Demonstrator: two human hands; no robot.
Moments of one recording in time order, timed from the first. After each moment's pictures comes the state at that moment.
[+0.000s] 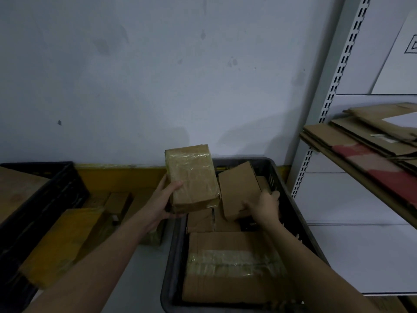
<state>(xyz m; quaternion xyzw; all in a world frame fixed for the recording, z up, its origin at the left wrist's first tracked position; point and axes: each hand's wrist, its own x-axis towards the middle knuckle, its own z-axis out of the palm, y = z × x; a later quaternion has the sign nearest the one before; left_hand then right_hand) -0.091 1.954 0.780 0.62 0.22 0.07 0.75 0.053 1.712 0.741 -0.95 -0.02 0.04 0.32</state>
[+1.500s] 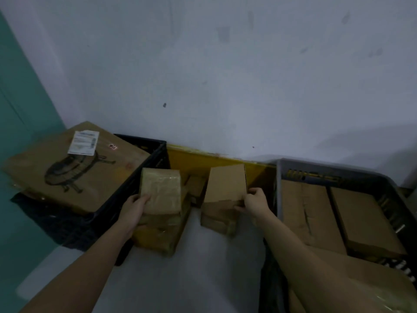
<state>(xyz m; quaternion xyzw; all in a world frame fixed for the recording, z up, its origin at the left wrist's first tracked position) -0.306 2.181 0.734 0.56 0.53 0.20 0.60 -0.053 1.970 0.728 -0.71 -0.05 0.30 0.63</state>
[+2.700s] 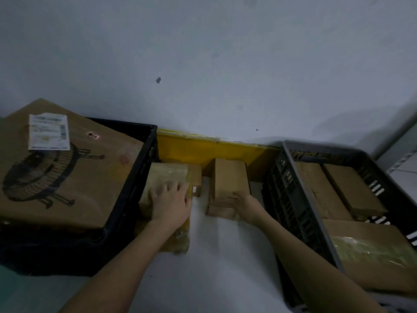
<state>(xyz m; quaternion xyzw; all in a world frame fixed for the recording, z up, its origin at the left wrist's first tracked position) -0.273 2.224 0.697 0.97 0.24 0.02 0.08 -0.116 2.030 0.667 -0.91 -0.27 0.19 0.24</state>
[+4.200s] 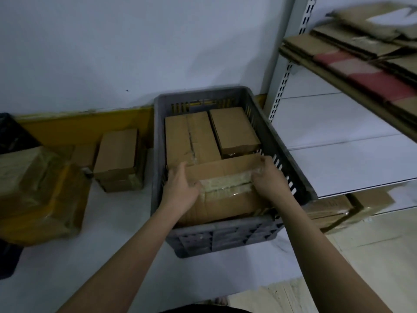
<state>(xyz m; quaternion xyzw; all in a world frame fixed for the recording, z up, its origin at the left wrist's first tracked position) -0.147 1.833 0.722 0.88 0.21 0.03 0.43 -0.061 1.626 0.729 -0.93 0.00 0.12 0.35</state>
